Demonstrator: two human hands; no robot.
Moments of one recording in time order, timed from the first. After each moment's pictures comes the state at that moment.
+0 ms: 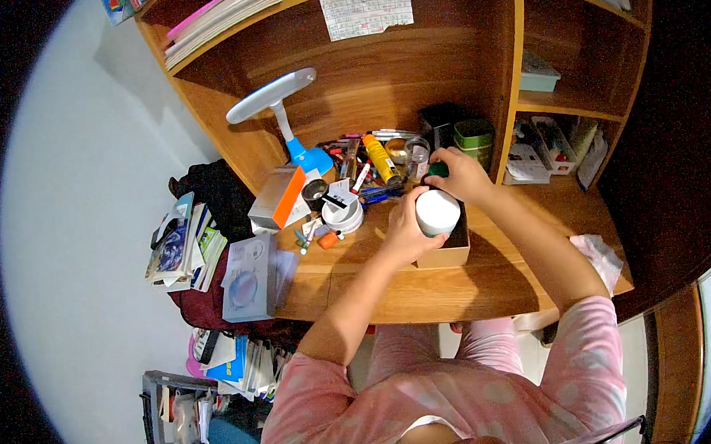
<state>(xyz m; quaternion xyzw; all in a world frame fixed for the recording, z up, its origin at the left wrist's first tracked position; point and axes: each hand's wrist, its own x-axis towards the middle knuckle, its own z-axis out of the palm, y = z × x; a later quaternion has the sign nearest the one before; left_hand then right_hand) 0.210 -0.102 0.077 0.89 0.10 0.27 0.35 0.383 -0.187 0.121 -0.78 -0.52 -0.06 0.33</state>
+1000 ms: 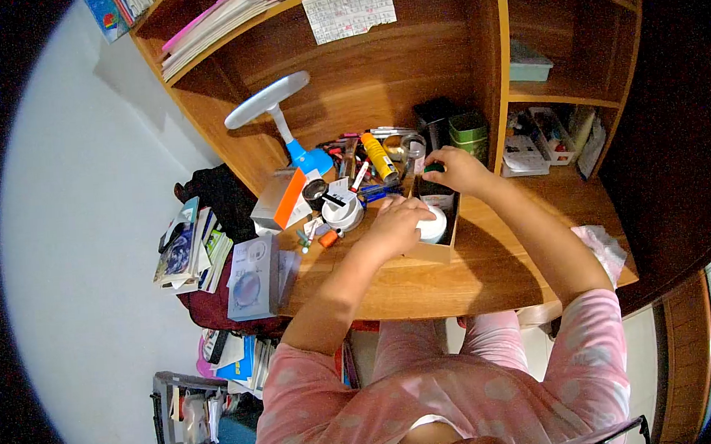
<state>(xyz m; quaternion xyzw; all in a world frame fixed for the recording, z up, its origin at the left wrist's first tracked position) 0.204 -0.082 0.100 0.99 -0.01 0.07 0.12 0.401 -0.187 0.111 -0.74 -0.59 -0.04 0.34</state>
